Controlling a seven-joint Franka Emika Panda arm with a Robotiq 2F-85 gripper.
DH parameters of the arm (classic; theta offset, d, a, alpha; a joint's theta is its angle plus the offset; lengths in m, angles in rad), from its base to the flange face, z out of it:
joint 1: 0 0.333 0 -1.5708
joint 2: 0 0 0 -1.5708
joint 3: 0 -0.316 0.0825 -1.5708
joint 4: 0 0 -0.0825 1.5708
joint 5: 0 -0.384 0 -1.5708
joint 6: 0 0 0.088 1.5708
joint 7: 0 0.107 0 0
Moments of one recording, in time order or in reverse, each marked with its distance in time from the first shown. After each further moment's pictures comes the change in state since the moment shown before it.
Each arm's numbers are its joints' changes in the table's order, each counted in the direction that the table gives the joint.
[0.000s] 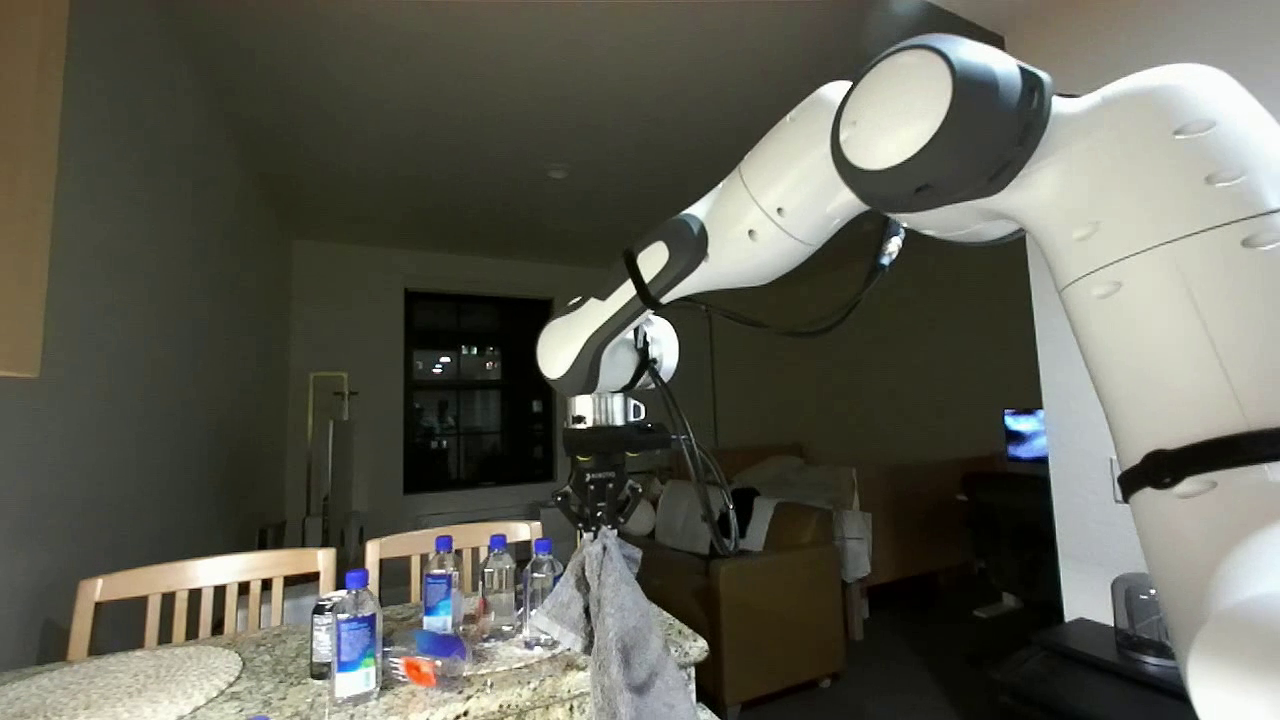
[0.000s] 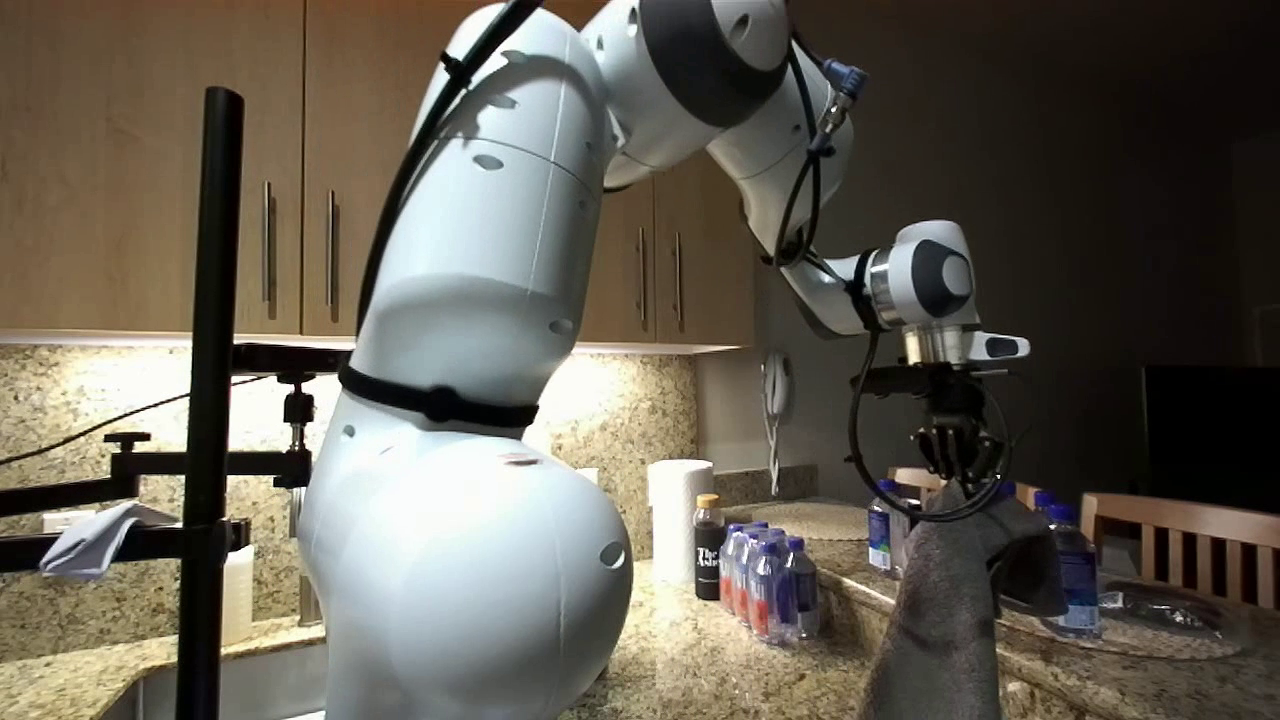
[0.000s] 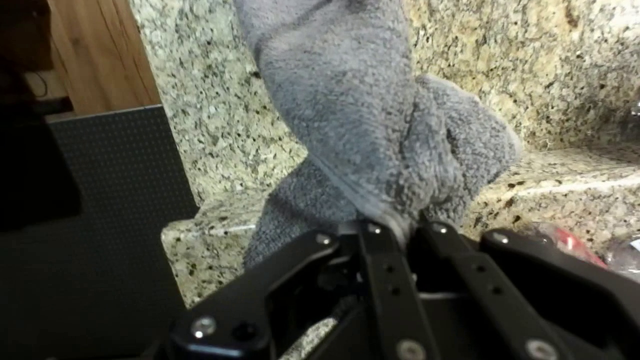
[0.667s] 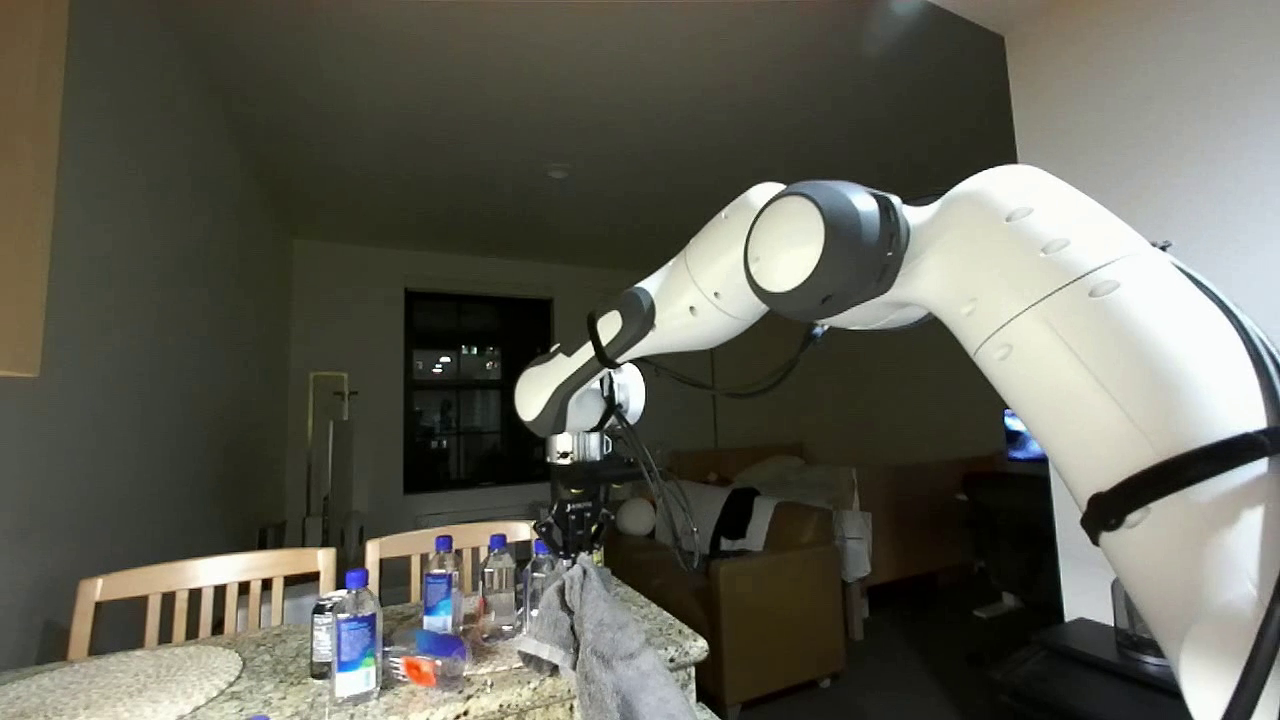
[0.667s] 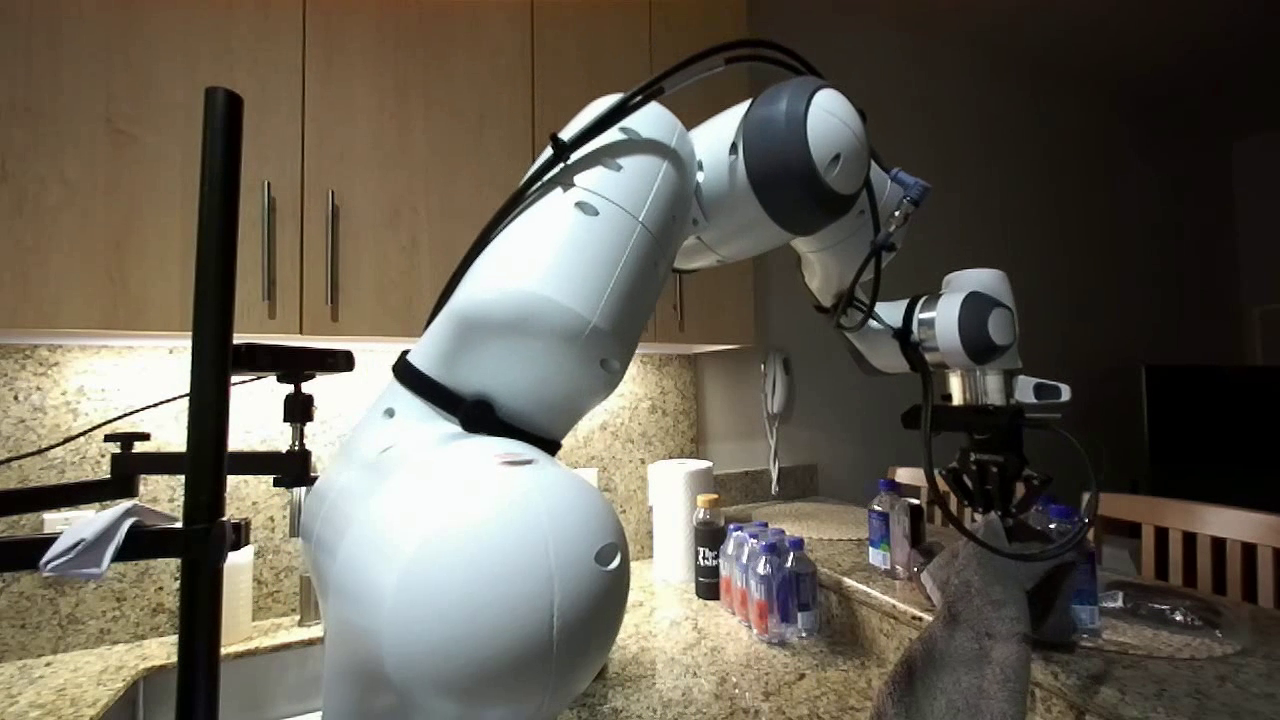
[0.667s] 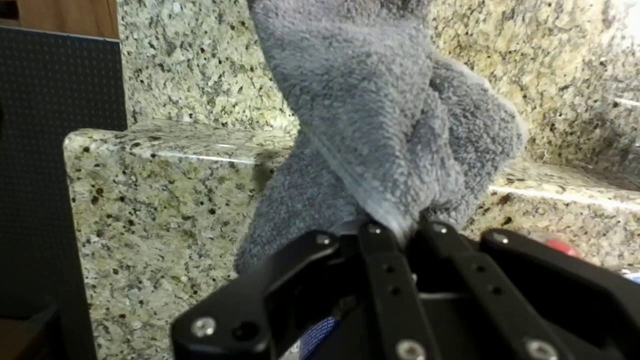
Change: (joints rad) arm -0.020 0.311 0.007 0.328 -0.048 -0.036 -0.306
